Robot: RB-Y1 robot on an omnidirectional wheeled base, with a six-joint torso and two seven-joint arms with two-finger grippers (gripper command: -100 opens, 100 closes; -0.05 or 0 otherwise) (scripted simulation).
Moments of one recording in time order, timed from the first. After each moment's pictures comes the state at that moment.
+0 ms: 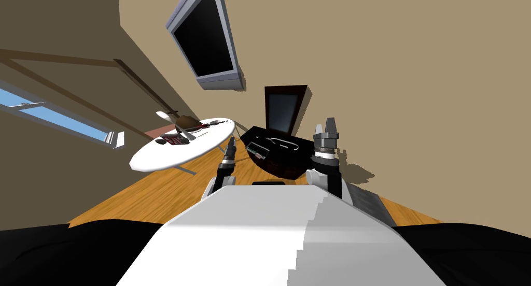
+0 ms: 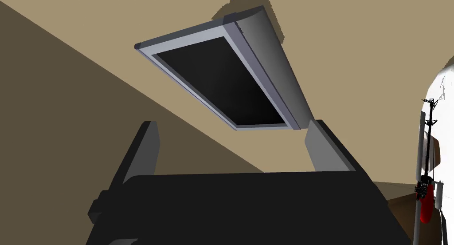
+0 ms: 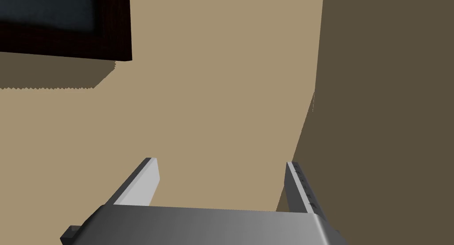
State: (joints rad) left arm 0.46 0.13 -0.04 -2.06 -0.09 -0.40 -0.14; right arm 0.46 0.03 -0.02 -2.39 0.09 -0.40 0.14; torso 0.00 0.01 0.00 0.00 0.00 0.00
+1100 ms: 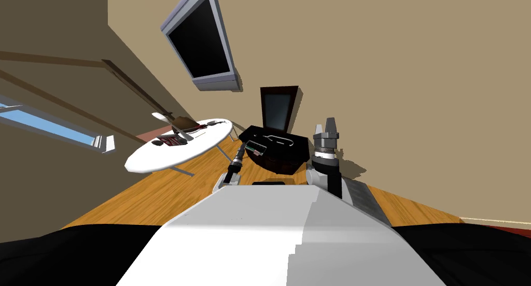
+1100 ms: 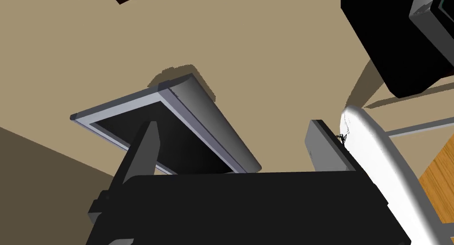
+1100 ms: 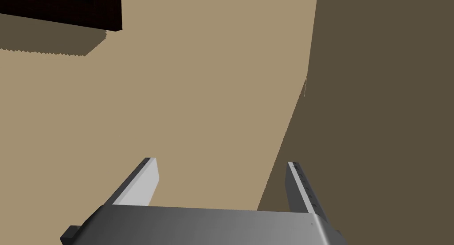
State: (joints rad) left arm 0.32 0.18 -0.12 -1.77 -0.10 -0.27 -0.16; right arm 0.46 0.03 -0.02 -2.39 0.09 -0.40 0.14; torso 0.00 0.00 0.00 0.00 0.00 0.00
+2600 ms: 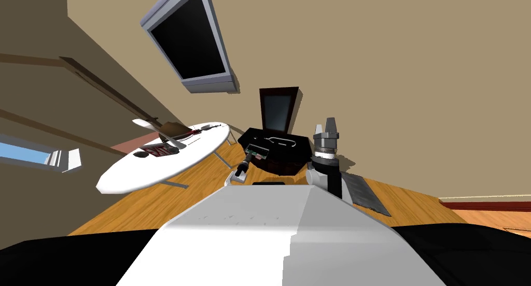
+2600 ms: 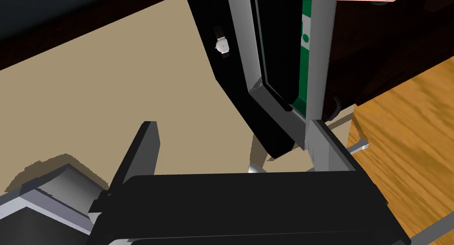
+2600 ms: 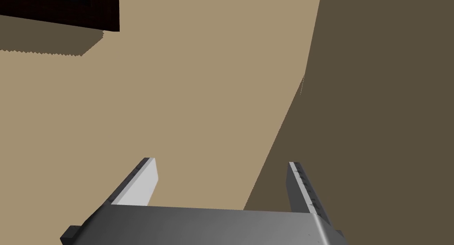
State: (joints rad) left arm 0.10 0.17 -0.20 -1.31 -0.09 -0.09 -0.09; right arm 0.47 0.03 -0.02 -2.39 0.09 -0.40 0.14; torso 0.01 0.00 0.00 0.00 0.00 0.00
